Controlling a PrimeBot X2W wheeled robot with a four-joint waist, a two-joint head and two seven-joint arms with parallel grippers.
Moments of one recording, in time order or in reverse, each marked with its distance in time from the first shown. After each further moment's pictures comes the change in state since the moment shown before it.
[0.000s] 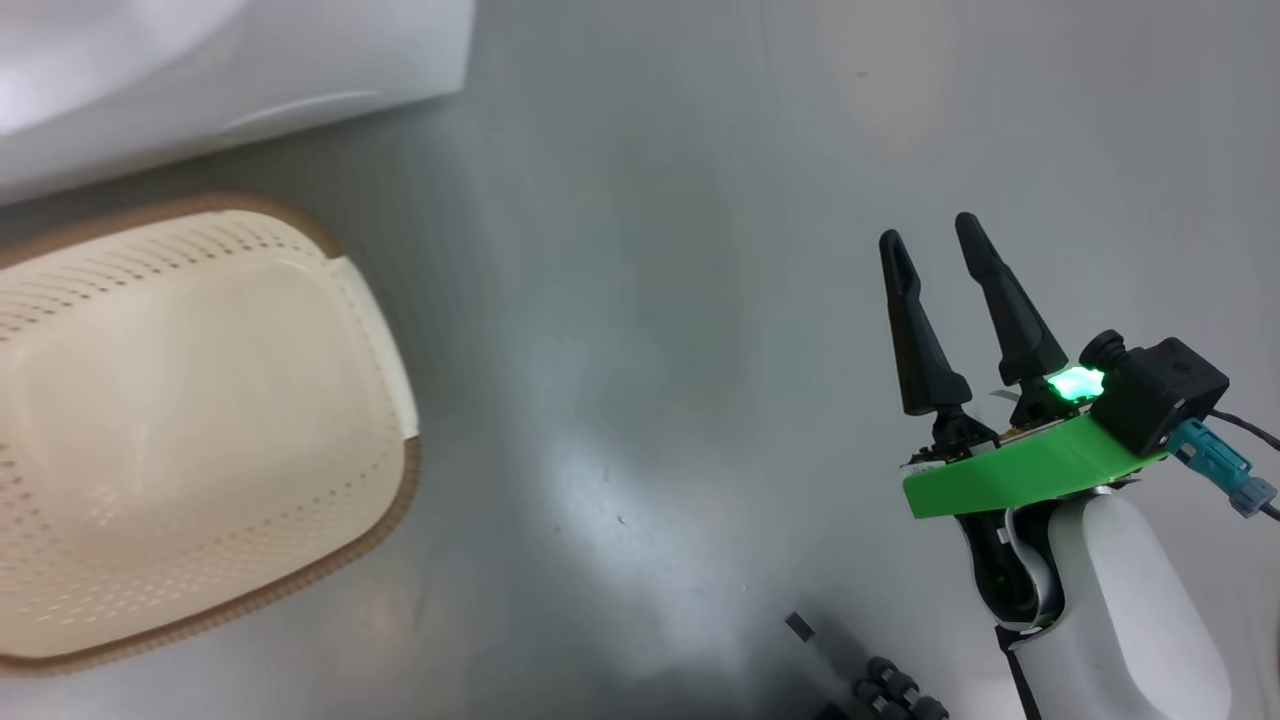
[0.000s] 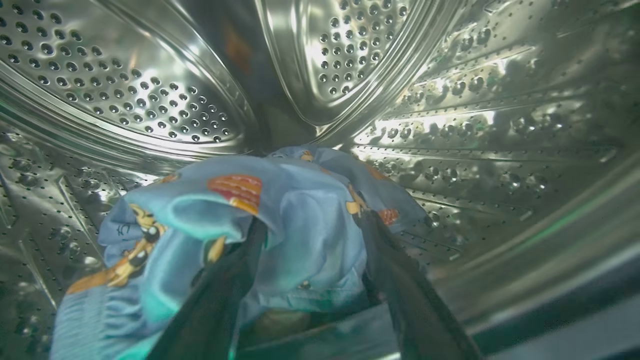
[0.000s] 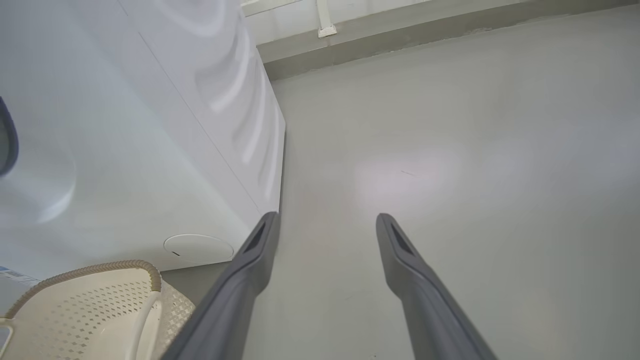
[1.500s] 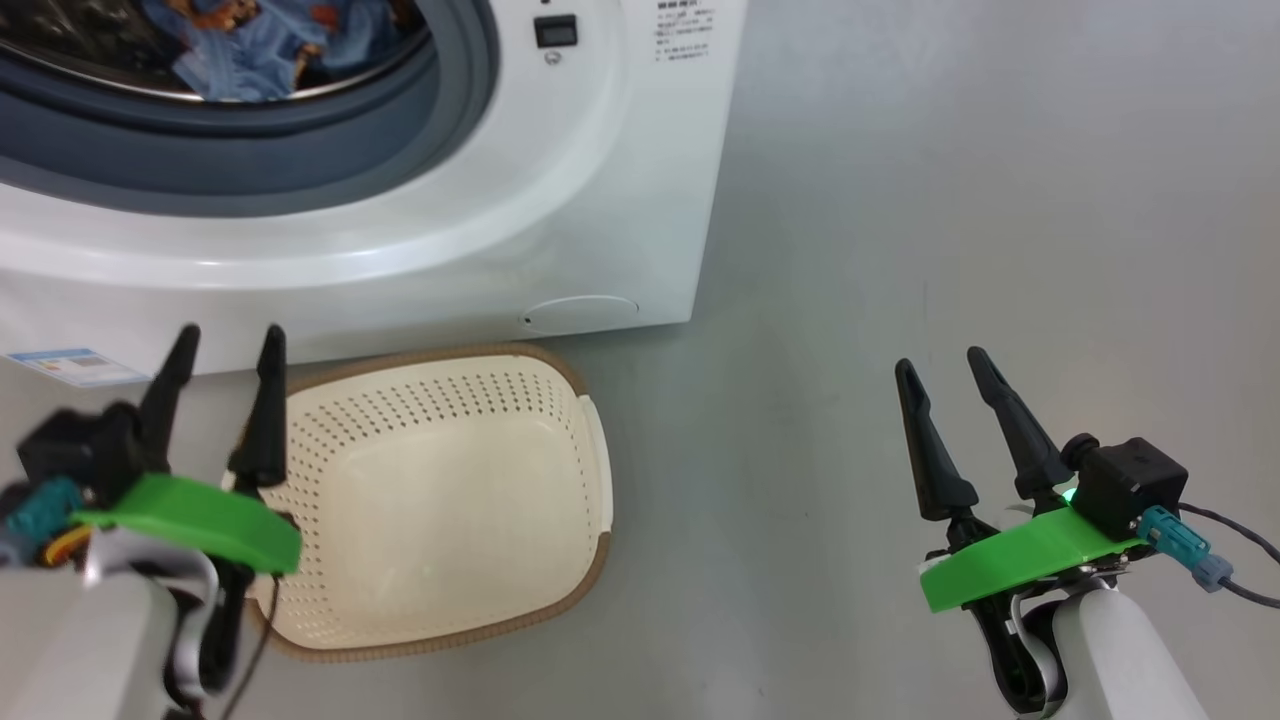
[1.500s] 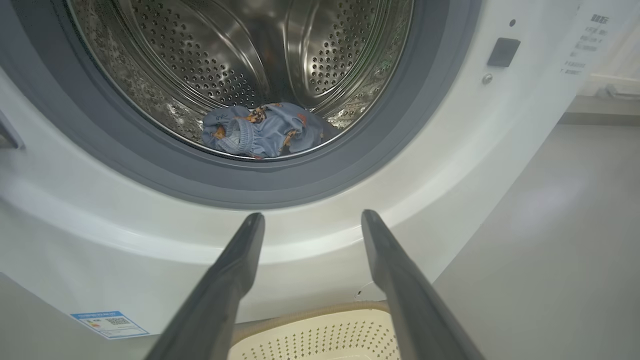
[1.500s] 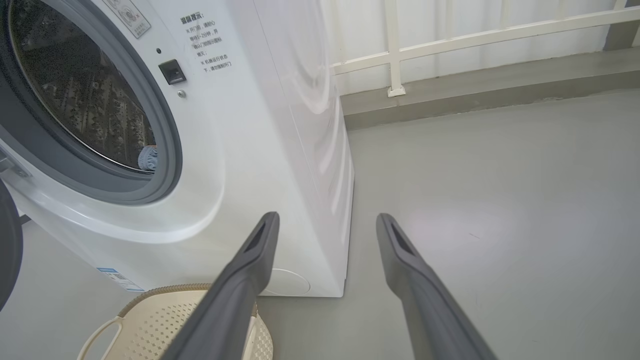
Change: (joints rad) left arm 1.133 -0.132 0.197 -0.819 -0.068 0.163 -0.040; right arm 0.135 -0.003 -0.057 0.099 -0.098 0.000 0.000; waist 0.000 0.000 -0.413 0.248
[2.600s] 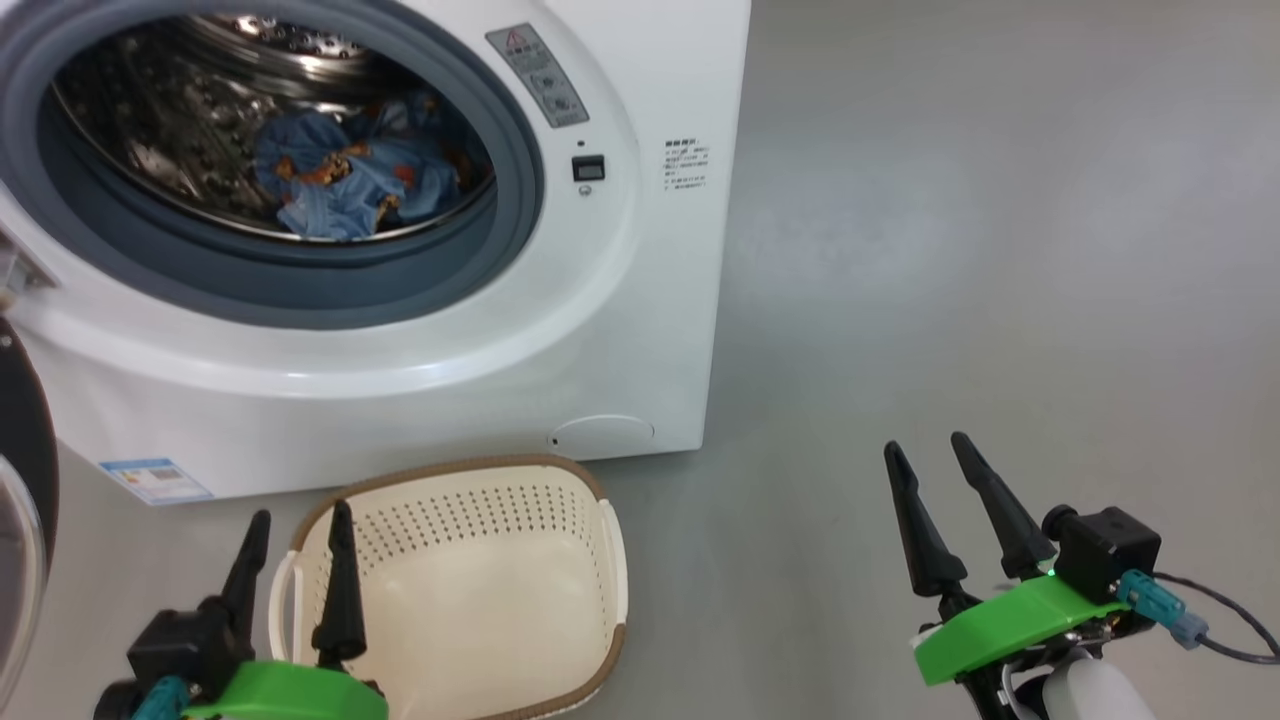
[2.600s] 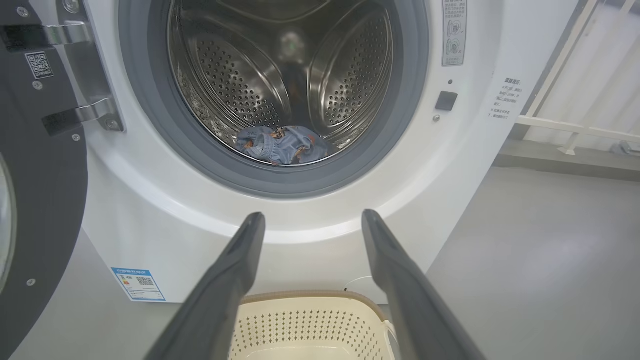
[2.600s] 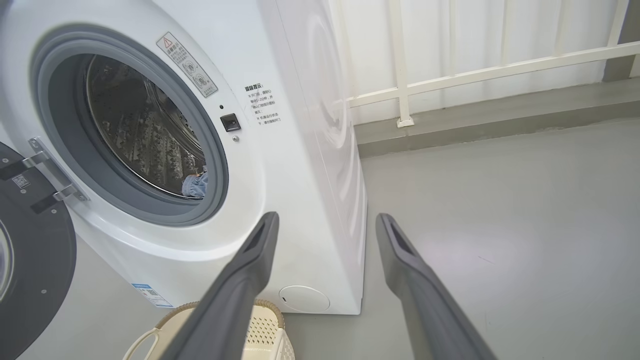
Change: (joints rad) left arm 0.364 -0.292 0.250 -0.155 0.271 -0.090 0.000; right arm 0.088 0.000 0.022 0.044 0.035 0.000 0.000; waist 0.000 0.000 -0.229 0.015
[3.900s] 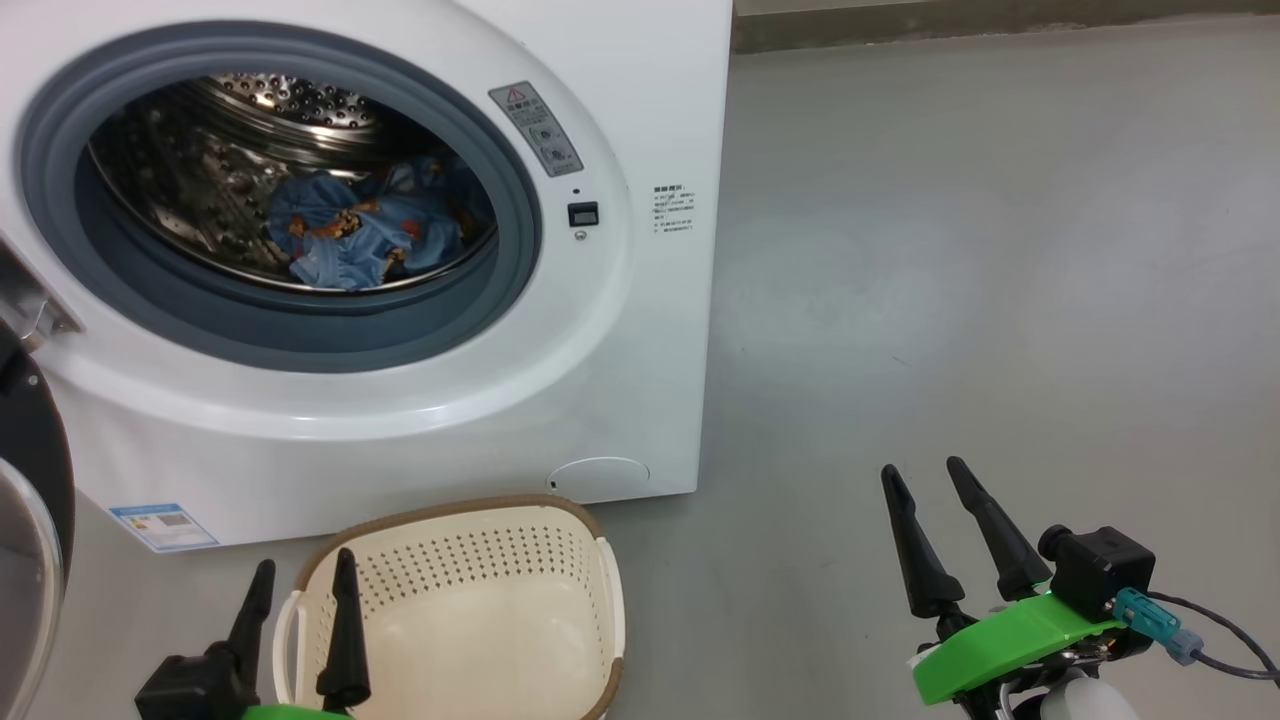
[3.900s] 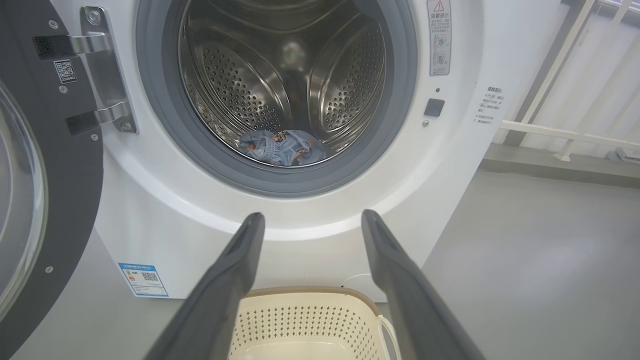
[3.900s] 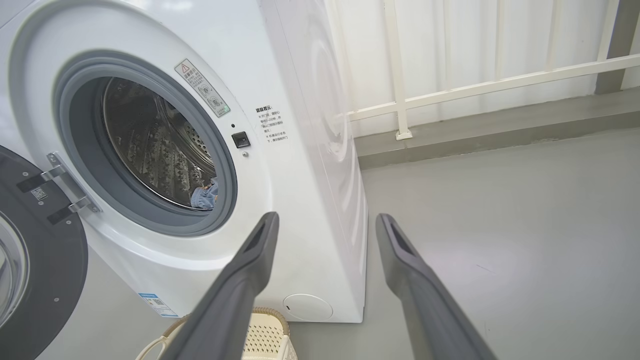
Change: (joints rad) left arm 0.082 -0.019 0.016 -0.013 0.014 0.007 0.000; right arm 0.033 0.000 0.008 0.013 0.021 0.000 0.000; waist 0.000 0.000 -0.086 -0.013
